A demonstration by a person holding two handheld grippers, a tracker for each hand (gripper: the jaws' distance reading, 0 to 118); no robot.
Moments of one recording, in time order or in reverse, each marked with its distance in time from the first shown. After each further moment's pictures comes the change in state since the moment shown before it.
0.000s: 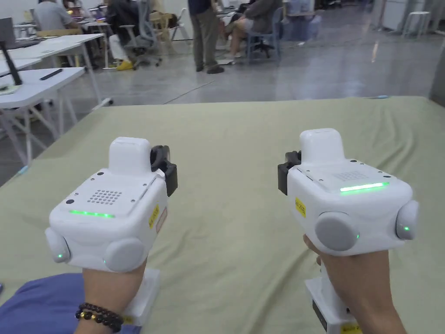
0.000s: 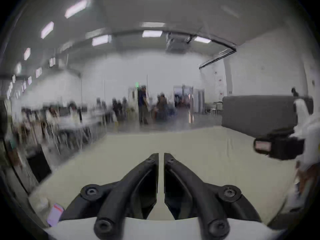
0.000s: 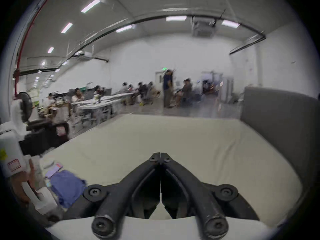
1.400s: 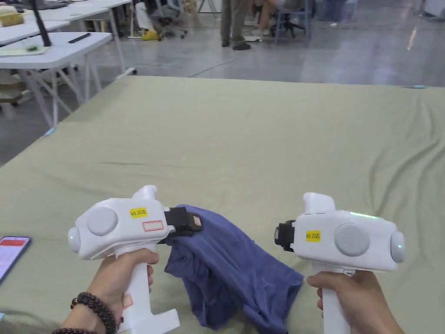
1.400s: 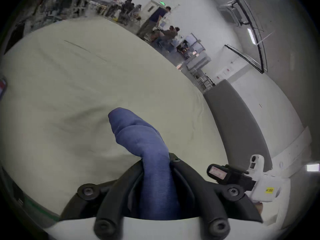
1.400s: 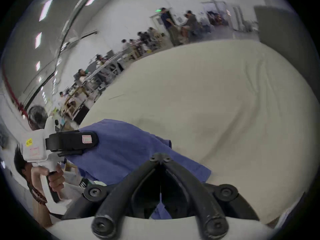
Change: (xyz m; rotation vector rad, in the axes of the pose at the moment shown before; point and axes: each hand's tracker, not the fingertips) left arm -0.144 -0.122 -0.032 -0.738 -0.255 0.813; right arm -0.068 -0.095 -0.084 -0.596 0.347 -0.220
